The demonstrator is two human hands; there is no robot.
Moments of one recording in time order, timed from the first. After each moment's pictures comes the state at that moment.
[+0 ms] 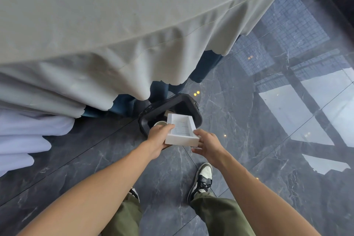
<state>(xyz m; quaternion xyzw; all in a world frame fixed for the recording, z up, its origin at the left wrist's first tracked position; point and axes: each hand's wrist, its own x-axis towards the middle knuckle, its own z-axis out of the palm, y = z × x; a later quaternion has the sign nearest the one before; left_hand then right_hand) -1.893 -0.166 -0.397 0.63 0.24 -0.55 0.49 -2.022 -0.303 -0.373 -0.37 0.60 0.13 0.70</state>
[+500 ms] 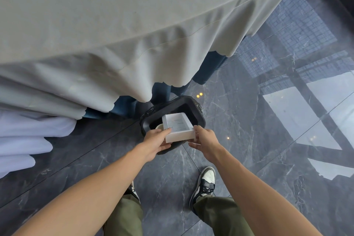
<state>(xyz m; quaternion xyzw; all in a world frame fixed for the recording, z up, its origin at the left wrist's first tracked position) -1.884 -0.151 -0.418 0.64 0.25 -0.56 0.47 -1.993 -0.306 -0.396 -0.40 0.62 0.13 0.66</state>
